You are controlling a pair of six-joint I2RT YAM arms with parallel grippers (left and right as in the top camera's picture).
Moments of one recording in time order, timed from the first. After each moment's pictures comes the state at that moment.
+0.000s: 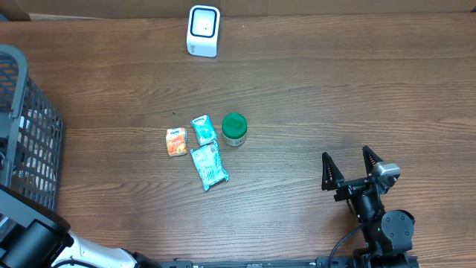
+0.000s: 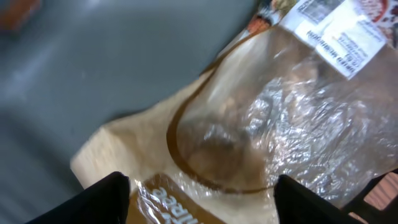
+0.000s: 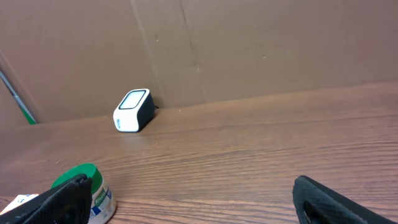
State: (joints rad) left arm 0.93 1.89 1.41 -0.68 0.09 0.08; right arm 0.11 0.01 0.02 -0.03 -0.11 0.23
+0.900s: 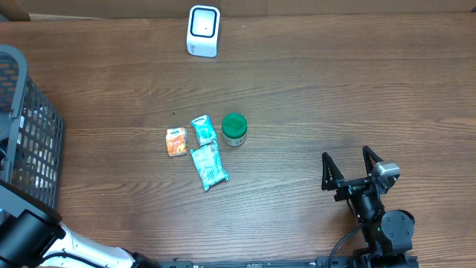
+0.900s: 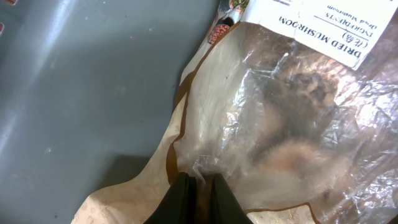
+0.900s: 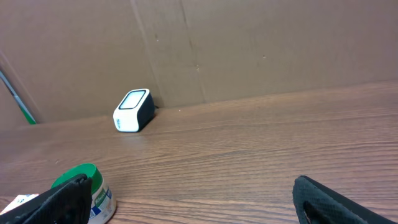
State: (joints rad) left arm 0.93 2.00 1.44 -0.61 0.15 0.37; right arm 0.11 0.01 0.02 -0.03 -0.11 0.23
